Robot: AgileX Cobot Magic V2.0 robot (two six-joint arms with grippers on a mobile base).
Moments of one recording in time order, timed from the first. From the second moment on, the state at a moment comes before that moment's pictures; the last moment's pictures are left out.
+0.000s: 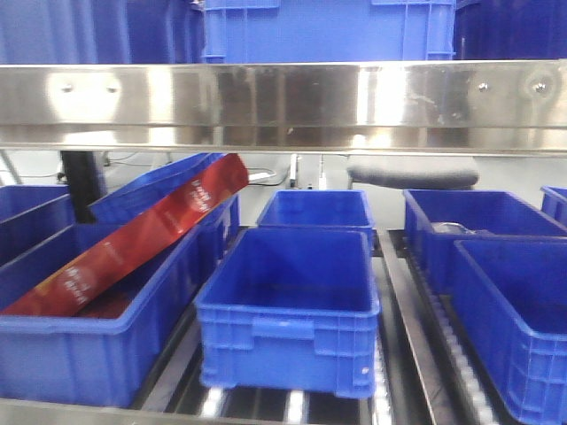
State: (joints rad) left arm -0.16 0.31 -0.59 0.01 0.13 -0.16; right arm 0.07 0.57 -0.72 0.09 0.30 0.02
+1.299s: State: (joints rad) left arm -0.16 0.31 -0.59 0.01 0.13 -0.16; right arm 0.07 0.57 -0.72 0.09 0.30 0.02
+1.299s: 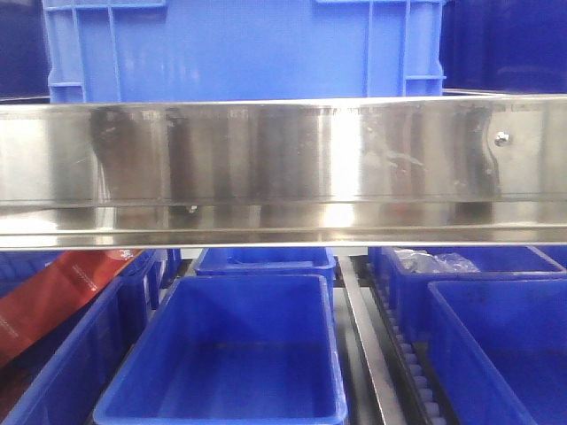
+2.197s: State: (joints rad) left arm -0.16 0.35 -0.61 0.01 0.12 -0.16; right arm 0.08 0.58 -0.72 0.09 0.19 0.02
